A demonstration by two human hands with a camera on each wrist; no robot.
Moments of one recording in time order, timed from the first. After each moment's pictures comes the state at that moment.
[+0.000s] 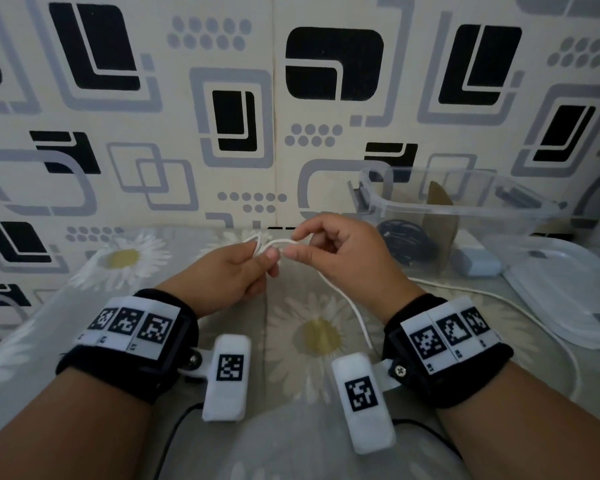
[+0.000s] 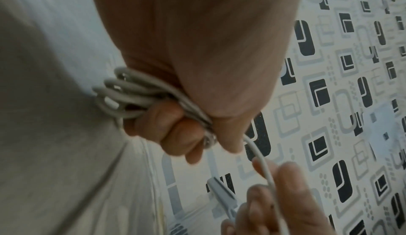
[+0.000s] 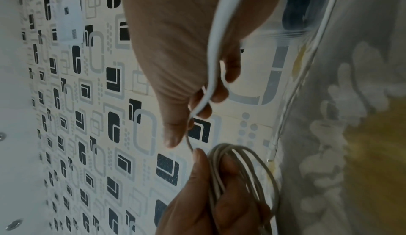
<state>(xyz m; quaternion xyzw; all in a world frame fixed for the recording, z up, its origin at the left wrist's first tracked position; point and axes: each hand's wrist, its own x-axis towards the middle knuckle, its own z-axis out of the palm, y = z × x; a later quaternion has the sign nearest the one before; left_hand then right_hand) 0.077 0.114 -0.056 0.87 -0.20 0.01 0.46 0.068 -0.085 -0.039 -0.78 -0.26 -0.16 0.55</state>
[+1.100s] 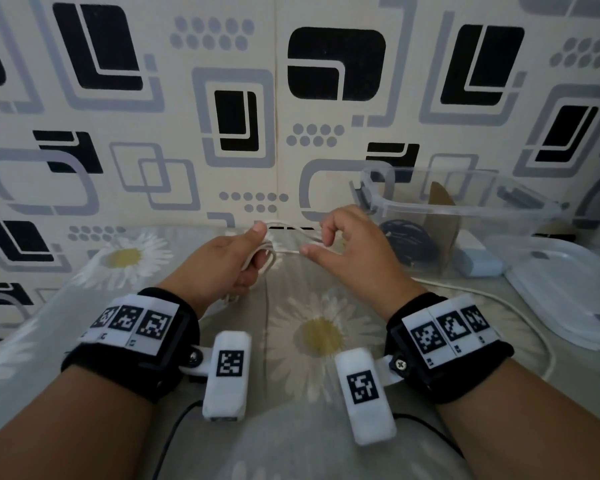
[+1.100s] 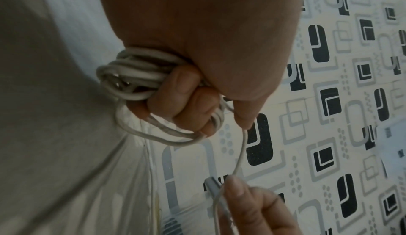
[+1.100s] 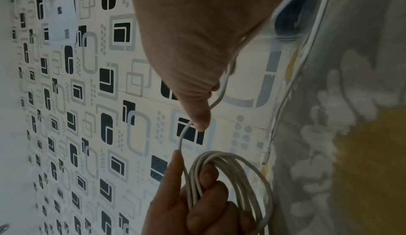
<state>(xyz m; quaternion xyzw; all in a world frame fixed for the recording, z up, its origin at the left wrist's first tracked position) 0.064 0.106 -0.040 0.81 -0.08 -0.02 0.58 0.079 -0.094 -0.045 -0.85 -0.22 -0.24 0.41</state>
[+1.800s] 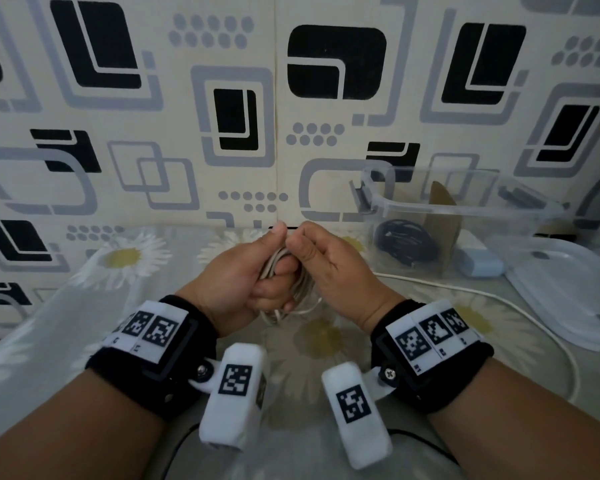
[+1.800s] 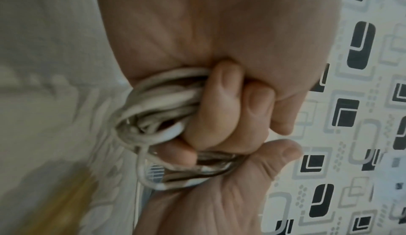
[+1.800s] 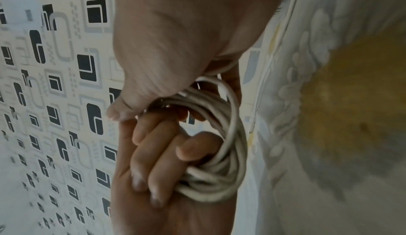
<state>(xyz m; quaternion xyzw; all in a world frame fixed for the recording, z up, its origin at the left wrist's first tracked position) 0.053 0.081 -0.042 0.57 -0.22 -0.21 0.76 0.066 -0.070 -0.049 -0.78 -0.30 -0.11 0.54</state>
